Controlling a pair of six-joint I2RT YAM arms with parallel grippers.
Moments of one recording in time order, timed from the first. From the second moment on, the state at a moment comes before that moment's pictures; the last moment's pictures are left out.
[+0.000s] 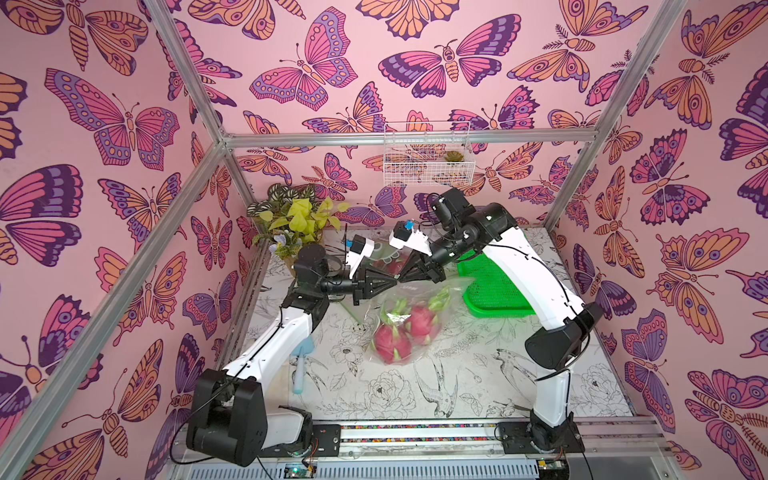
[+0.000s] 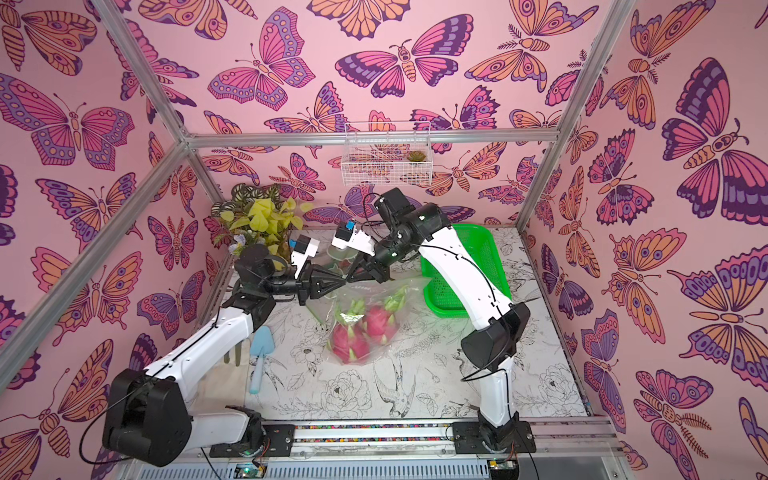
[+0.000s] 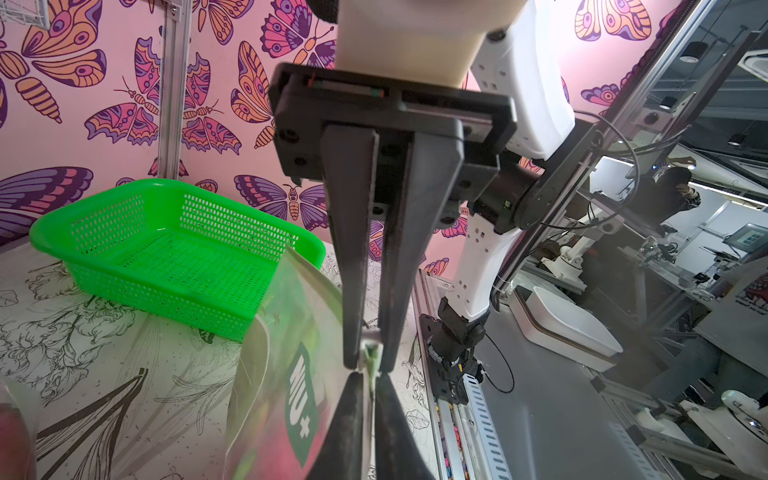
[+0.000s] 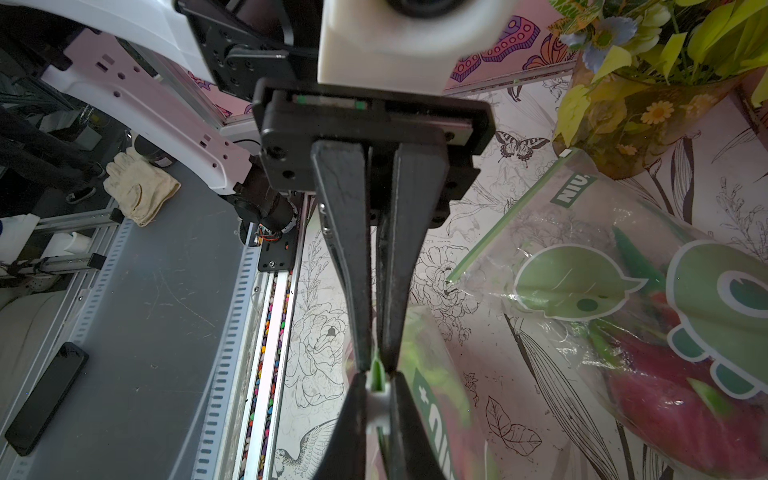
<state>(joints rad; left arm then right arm) -0.26 1.32 0.91 0.36 1.30 -0.30 0.63 1.97 2.31 -1.39 -0.83 -0.62</state>
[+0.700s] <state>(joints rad) -0.28 1.34 0.91 0.36 1.31 -0.28 0.63 1.97 2.32 -1.42 -0.83 -0.63</state>
